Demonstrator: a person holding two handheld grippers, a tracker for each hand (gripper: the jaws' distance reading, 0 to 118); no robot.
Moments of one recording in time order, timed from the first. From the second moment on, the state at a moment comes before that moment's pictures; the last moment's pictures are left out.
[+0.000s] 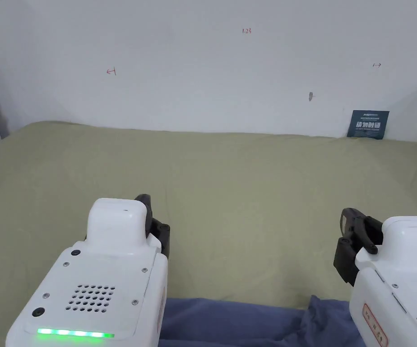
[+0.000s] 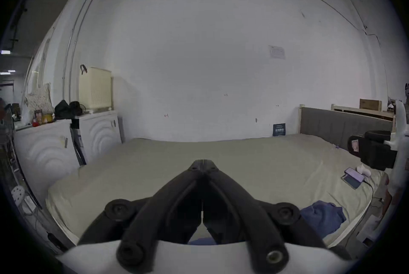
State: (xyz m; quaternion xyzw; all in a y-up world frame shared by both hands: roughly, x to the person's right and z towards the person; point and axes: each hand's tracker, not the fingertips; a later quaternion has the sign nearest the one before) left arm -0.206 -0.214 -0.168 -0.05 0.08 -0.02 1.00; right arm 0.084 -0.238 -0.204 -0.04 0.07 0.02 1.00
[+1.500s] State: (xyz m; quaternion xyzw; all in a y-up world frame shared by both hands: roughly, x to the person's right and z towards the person) left arm -0.470 -0.451 -0.279 -0.51 -0.22 0.45 0.70; right arm 0.059 -0.253 -0.204 -0.11 0.07 0.03 0.99
